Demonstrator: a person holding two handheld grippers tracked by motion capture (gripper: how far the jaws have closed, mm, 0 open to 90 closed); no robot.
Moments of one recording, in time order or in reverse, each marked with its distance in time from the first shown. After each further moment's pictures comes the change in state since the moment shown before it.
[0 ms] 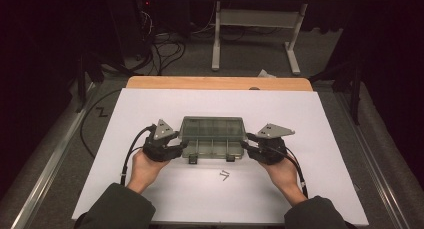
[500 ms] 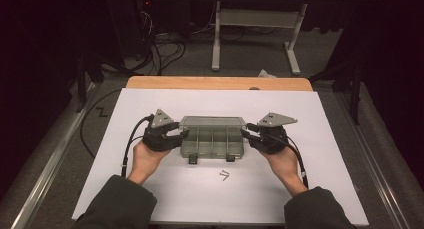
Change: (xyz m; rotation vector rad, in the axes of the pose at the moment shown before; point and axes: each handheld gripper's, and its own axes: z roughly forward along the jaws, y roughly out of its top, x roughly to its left) left arm 0.016 0.022 0.004 -0.030 -0.018 -0.042; right arm -0.015 0.024 0.000 -0.028 -0.006 0.009
